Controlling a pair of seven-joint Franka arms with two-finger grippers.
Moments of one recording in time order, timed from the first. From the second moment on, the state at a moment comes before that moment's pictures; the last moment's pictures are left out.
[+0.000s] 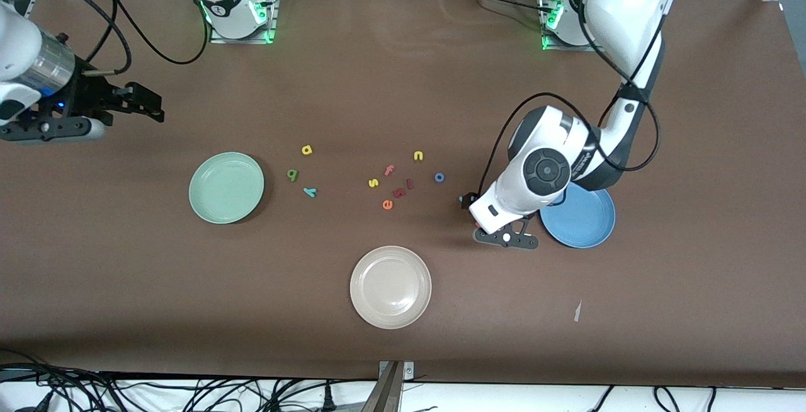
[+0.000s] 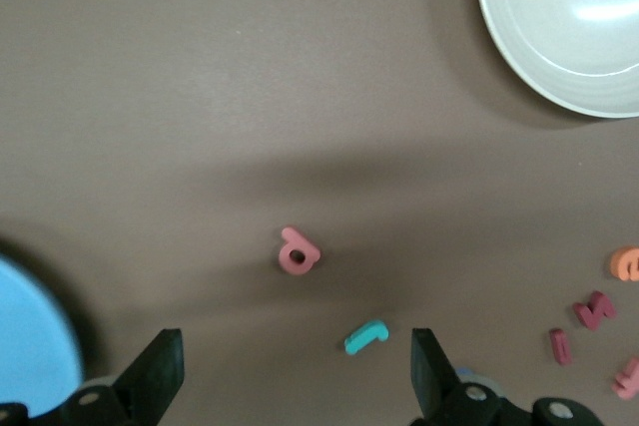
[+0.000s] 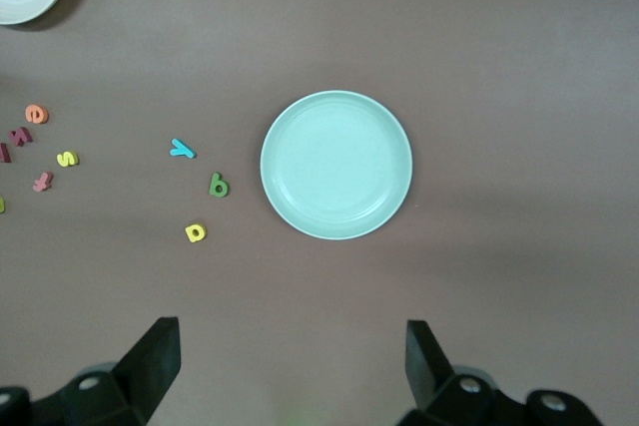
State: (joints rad) left arm -0.34 0.71 -0.13 -1.42 -0.01 2.08 -0.30; right arm 0.08 0.06 0.01 -1.65 0.05 1.61 0.03
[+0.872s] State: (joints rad) left arm -0.36 0.85 -0.11 -1.42 0.00 2.24 -0.30; right arm 0.21 0.20 0.02 -1.68 0.06 1.76 0.12
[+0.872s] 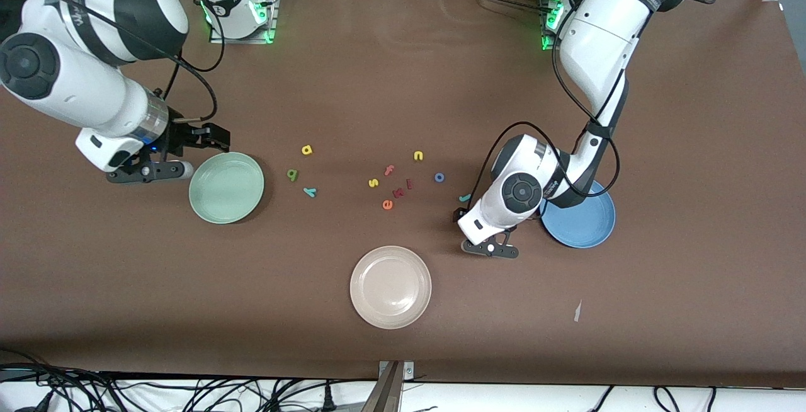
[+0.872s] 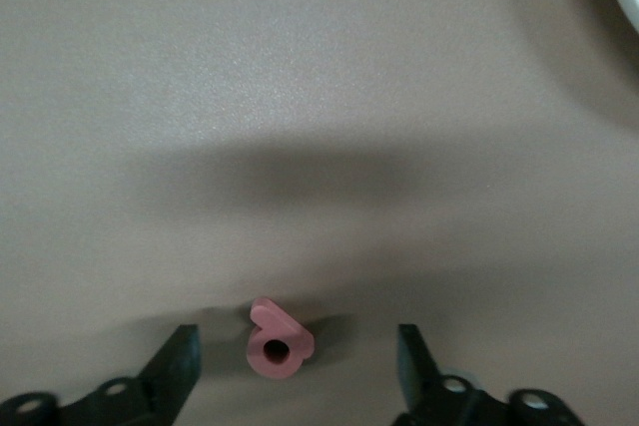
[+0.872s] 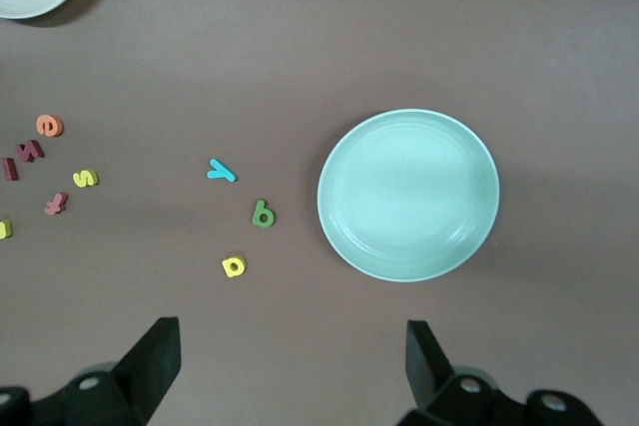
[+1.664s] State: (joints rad) left arm -0.36 0.86 -0.10 -1.44 0.00 2.24 -0.30; right arm 0.18 0.25 0.08 -1.81 0.06 2.03 0.12
